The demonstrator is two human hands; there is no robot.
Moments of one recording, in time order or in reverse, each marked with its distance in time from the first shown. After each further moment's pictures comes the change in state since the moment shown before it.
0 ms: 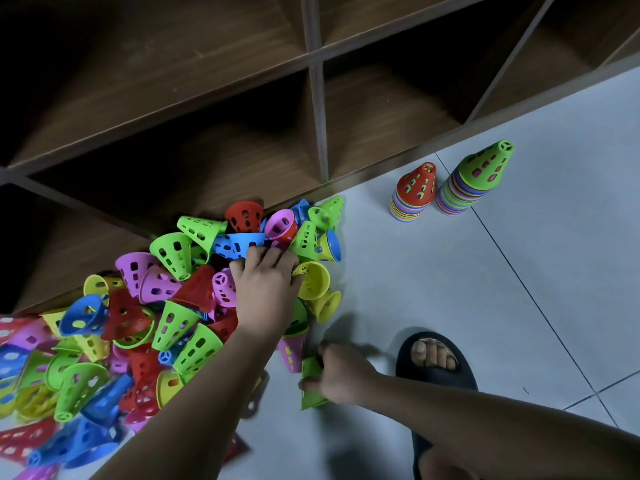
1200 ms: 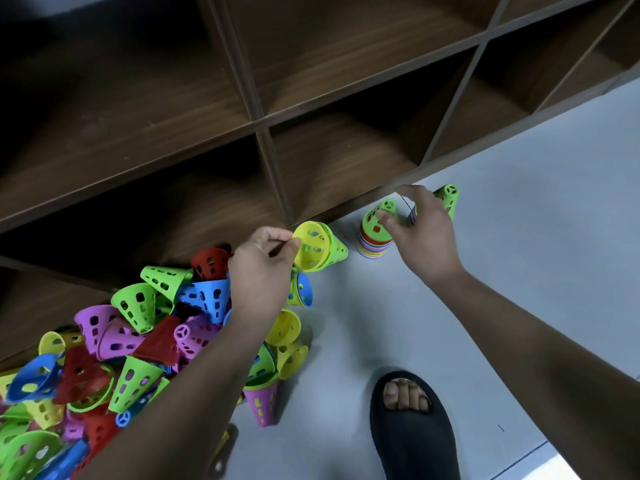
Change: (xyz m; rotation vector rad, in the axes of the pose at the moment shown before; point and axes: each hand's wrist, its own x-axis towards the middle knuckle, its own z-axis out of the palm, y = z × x) left_hand 0.090 0.084 -0.070 -0.982 -0.007 -0.463; right_hand -0.003 0.064 -0.280 0.264 1.147 -0.241
